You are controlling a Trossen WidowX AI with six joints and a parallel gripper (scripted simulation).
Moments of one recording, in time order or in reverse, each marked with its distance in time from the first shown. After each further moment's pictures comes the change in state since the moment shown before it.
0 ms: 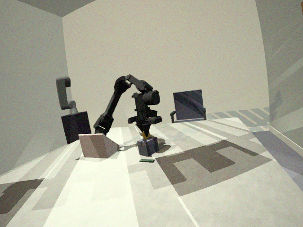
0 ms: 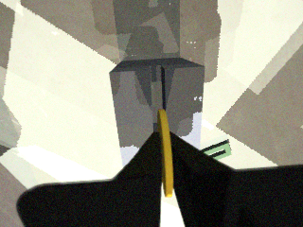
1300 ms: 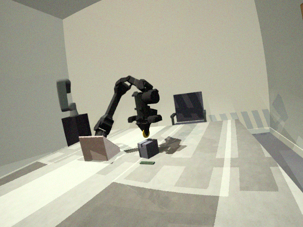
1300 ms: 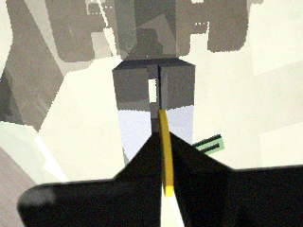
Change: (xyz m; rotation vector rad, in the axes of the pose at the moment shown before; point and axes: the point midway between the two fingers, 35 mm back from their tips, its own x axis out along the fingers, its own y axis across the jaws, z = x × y) arm -0.016 -0.001 0.000 -0.002 -0.003 0.002
